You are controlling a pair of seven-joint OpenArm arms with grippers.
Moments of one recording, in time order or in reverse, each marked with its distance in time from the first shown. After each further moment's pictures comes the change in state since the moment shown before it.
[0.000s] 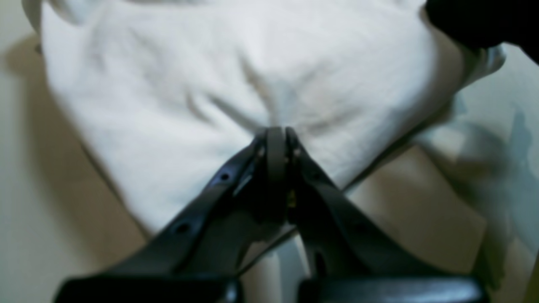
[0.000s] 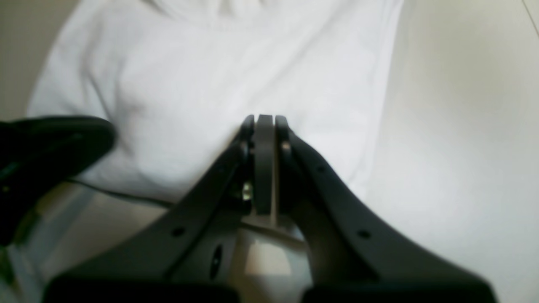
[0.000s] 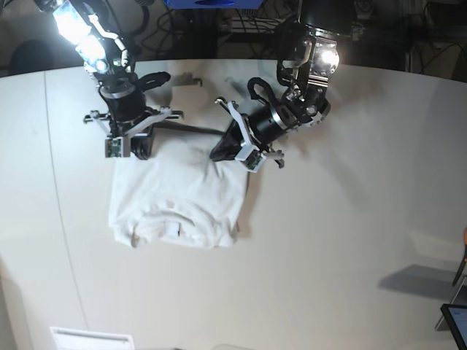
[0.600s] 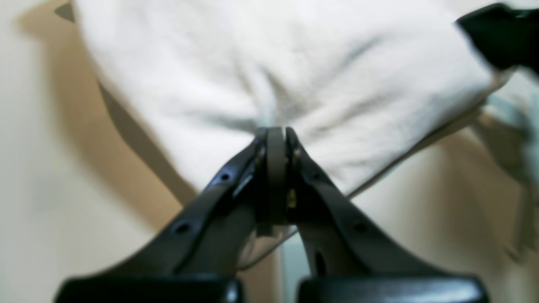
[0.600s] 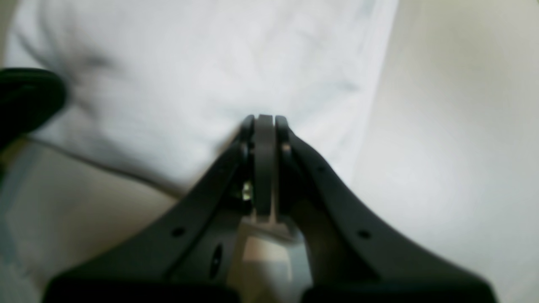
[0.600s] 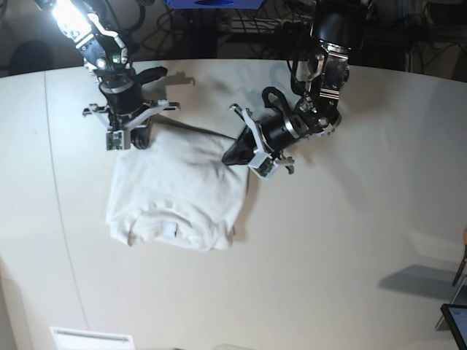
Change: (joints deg) left arm -3.4 -3.5 -0.1 -4.2 -1.0 -0.8 -0.2; right arm -1.1 1.2 0.1 0.1 0.1 1.9 -0.8
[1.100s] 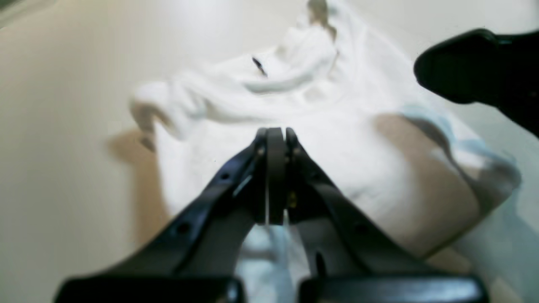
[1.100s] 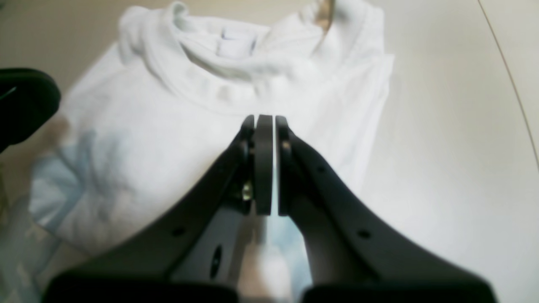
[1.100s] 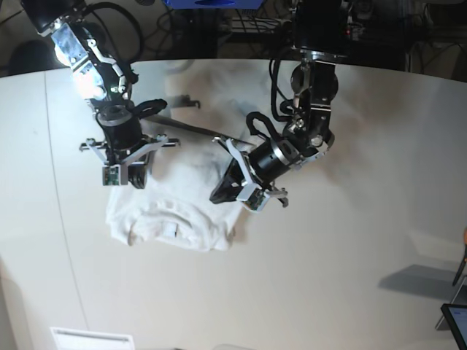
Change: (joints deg) left arm -4.6 8.6 -4.3 4.8 1.1 0.3 5.7; right arm 8.9 -1.5 0.1 -4.0 0.0 0.2 0.3
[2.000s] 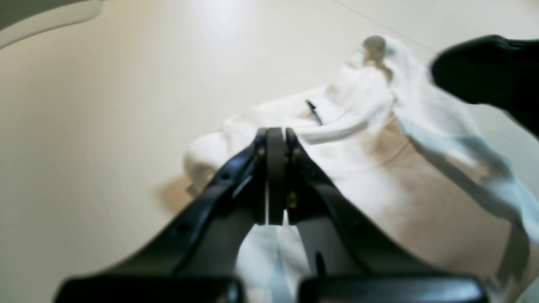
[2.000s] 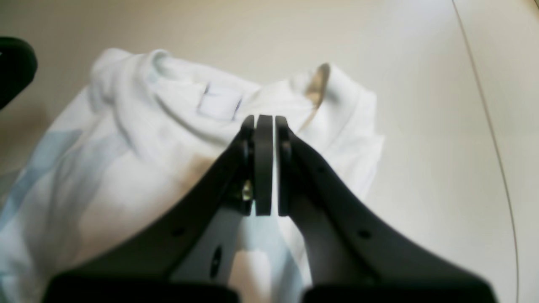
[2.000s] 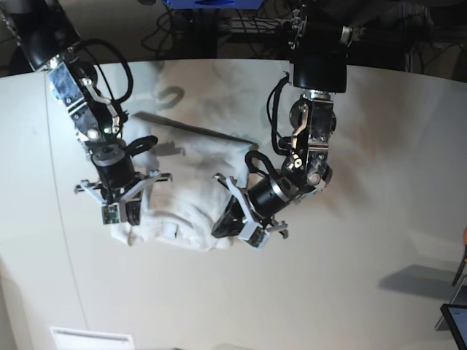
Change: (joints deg) left arm -11.3 0.5 -0.2 -9.9 0.2 0.4 -2.6; right arm 12.6 1.6 -0.2 -10.5 0.2 6.1 2.4
